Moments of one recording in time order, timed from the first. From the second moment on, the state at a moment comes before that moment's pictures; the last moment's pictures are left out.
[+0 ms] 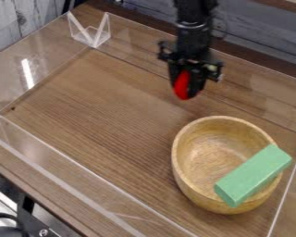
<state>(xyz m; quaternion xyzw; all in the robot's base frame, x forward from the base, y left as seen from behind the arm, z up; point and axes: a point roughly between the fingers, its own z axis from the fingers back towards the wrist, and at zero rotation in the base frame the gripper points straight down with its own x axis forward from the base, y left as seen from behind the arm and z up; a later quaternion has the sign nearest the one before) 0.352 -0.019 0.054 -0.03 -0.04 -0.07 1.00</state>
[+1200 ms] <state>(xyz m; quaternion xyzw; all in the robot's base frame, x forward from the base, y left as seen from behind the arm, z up) 0.368 -0.033 0.030 -0.02 -0.03 -0.12 0.99</state>
